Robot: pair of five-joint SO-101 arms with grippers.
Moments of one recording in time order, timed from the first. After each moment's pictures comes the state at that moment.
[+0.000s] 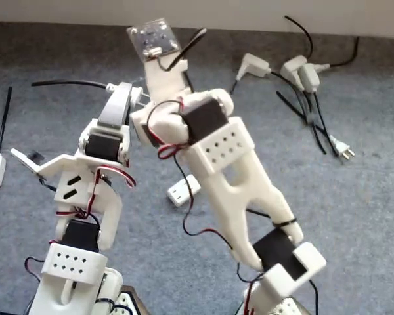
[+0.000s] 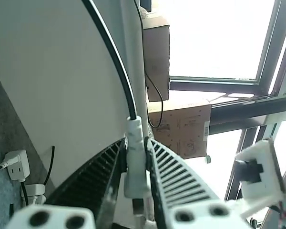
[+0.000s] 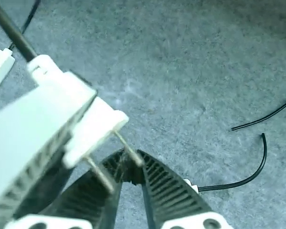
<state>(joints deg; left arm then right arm) 5.2 -69.8 74.0 -8.4 88.1 -41.8 5.8 -30.5 85.9 -6.9</state>
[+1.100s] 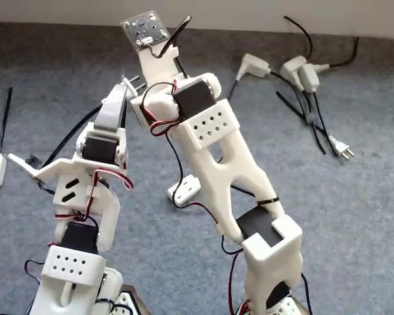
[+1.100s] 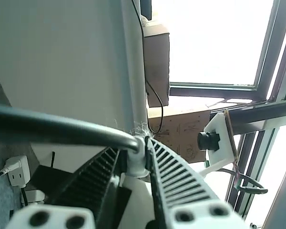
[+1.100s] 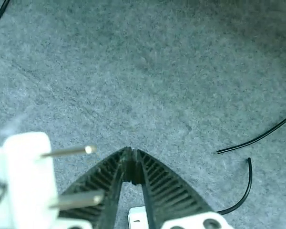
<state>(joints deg) 7.2 -70.6 76.6 -9.1 88.2 -38.6 18.5 -44.7 84.9 -1.7</state>
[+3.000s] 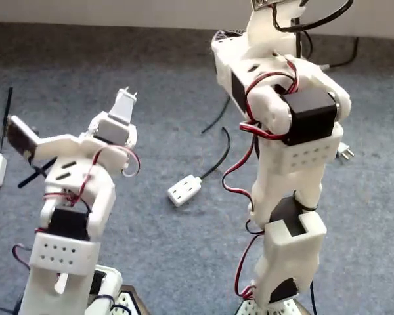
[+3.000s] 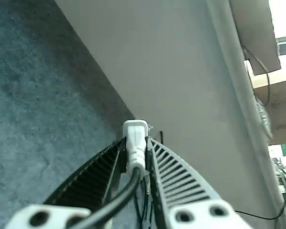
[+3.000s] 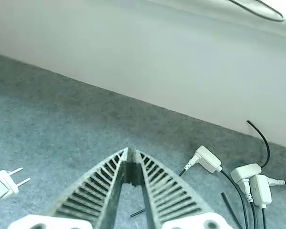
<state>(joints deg) 4.0 -60.3 53.3 29.3 67.6 -21.5 18.3 -86.3 98.8 4.2</state>
